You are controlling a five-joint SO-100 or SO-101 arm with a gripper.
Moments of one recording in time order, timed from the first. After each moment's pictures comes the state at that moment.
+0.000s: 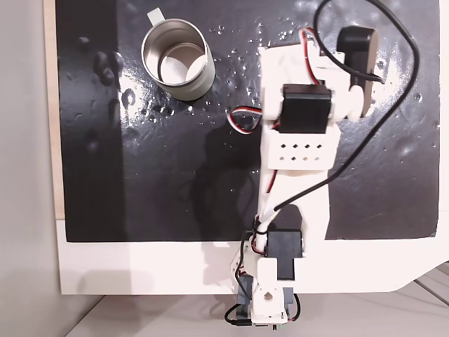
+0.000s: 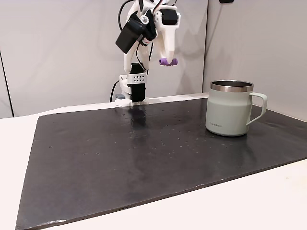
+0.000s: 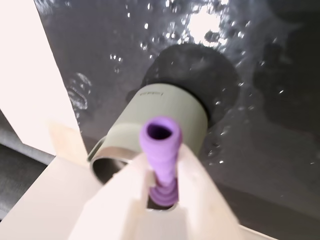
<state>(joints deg) -3.3 77.5 43.5 96.3 -6.2</state>
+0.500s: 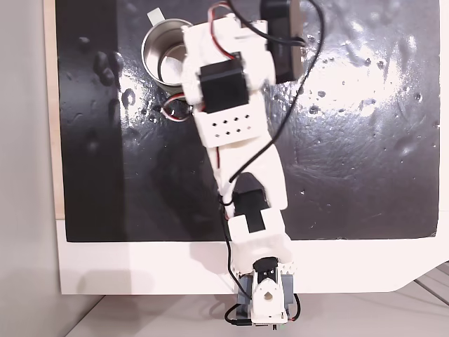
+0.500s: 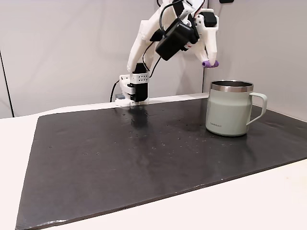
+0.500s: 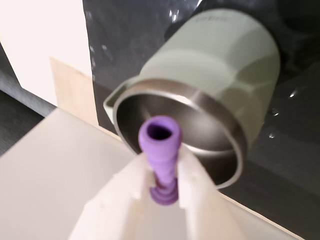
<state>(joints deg) -17.8 57.8 18.2 95.4 0.4</state>
